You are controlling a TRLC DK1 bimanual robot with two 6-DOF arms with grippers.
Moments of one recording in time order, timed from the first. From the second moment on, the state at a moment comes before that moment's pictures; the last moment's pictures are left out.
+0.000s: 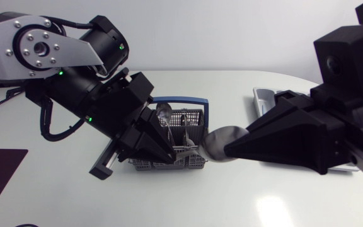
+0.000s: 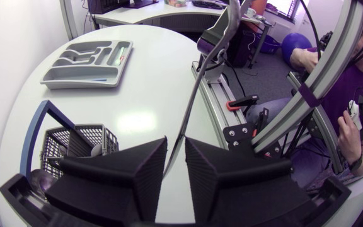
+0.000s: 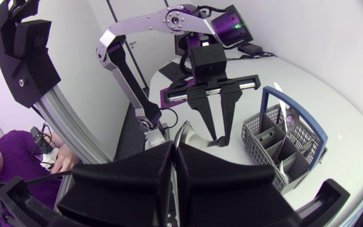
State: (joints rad) left arm -0.57 1.50 1.27 -1.02 0.80 1.03; right arm 0.49 0.99 1.05 -0.82 -0.99 -0.27
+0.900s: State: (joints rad) left arm -0.54 1.53 1.27 -1.04 0.98 1.10; right arm 0.38 0.86 0.96 -0.69 -0.99 -0.28
